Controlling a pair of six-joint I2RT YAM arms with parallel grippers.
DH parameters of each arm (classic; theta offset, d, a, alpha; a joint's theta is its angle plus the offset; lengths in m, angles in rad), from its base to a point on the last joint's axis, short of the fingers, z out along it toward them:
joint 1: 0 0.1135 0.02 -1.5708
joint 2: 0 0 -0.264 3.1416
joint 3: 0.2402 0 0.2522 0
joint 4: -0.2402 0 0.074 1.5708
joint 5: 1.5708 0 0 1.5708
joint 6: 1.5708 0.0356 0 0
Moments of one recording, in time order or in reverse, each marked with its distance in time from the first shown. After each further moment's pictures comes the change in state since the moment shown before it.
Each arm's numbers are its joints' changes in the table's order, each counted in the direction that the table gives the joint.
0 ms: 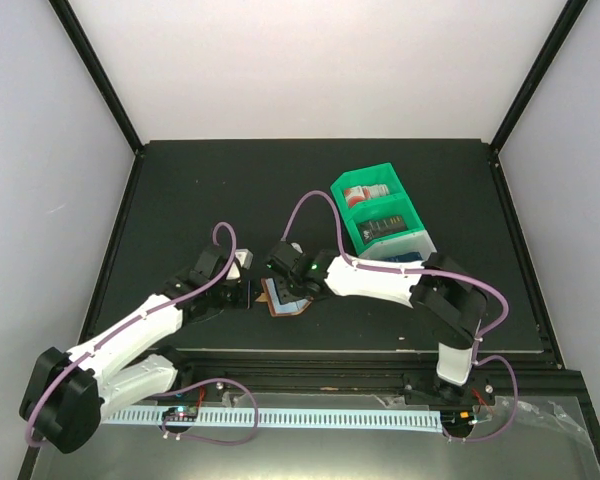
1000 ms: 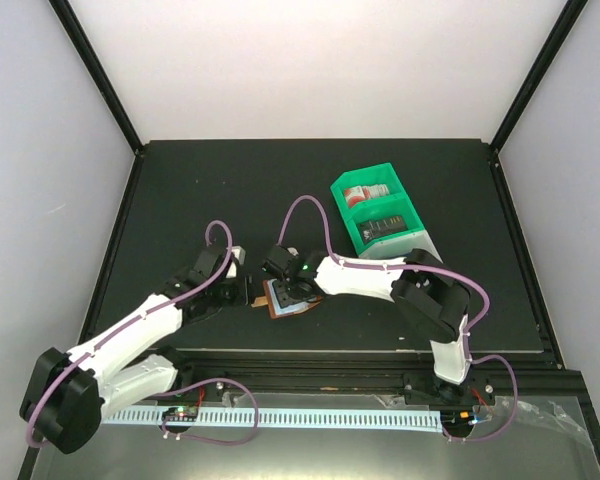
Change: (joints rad) left arm 0.006 0.016 0.000 -0.008 -0.132 -0.036; right arm 0.000 0.100 0.043 -0.041 0.030 -0.037
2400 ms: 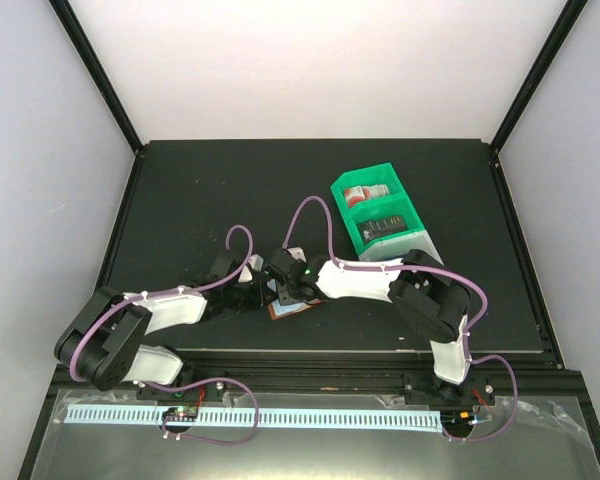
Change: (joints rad) left arm 0.010 0.349 -0.137 0.540 0.293 -0.146; right arm -0.001 0.003 -0.051 0.084 0.065 0.106
